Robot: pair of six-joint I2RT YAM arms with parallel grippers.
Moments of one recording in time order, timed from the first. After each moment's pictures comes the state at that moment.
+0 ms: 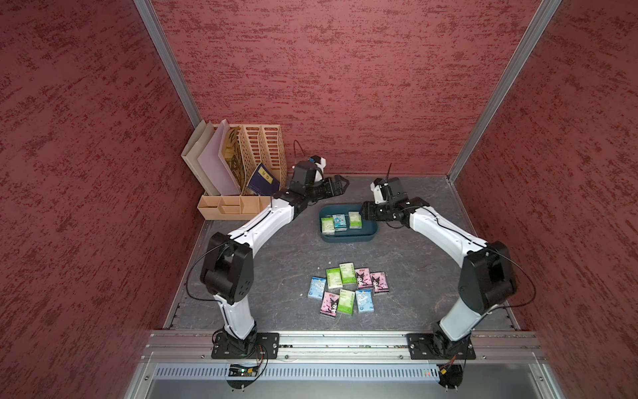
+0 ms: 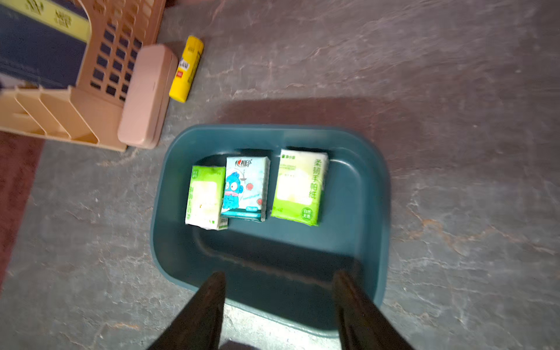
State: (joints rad) left arm -0.40 1.73 1.41 -0.14 0.32 -0.63; right arm 0.43 1.73 1.38 -0.52 -0.15 0.37
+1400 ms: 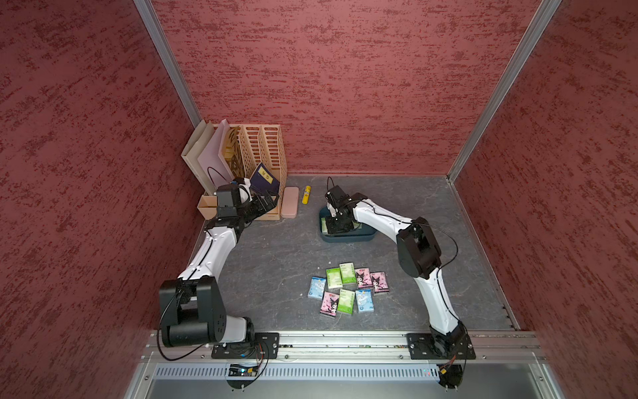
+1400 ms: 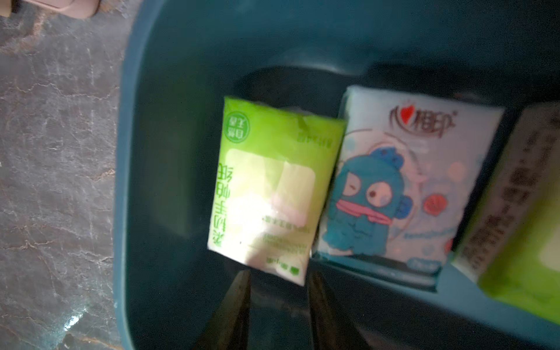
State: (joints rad) left arm 0.10 1.40 1.00 -0.16 0.48 -0.52; right arm 0.64 2.29 1.93 -0.86 -0.12 0.41
